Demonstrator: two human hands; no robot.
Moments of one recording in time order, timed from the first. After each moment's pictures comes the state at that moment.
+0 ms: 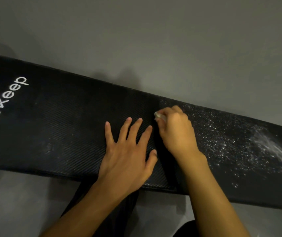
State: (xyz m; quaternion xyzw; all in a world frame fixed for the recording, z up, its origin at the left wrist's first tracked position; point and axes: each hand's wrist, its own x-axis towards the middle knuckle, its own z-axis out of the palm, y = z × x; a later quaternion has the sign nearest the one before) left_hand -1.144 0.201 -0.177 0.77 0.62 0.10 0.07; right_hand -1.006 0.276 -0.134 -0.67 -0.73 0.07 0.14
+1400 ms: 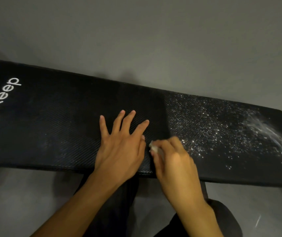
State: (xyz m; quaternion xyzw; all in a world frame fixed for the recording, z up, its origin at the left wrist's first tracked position) left_hand -1.147 0.200 -0.177 0.77 0.62 0.13 0.10; right_hand -0.998 0.154 -0.145 -0.67 -0.72 0.10 0.17
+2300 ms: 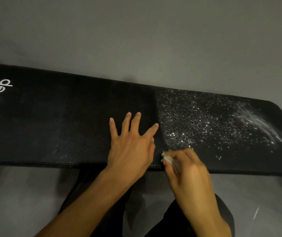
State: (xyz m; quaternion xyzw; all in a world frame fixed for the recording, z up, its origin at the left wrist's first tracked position) left_hand -1.102 0.186 -0.170 0.79 0.59 0.11 0.09; right_hand -0.949 0.115 -0.149 -0.70 -0.67 0.14 0.23
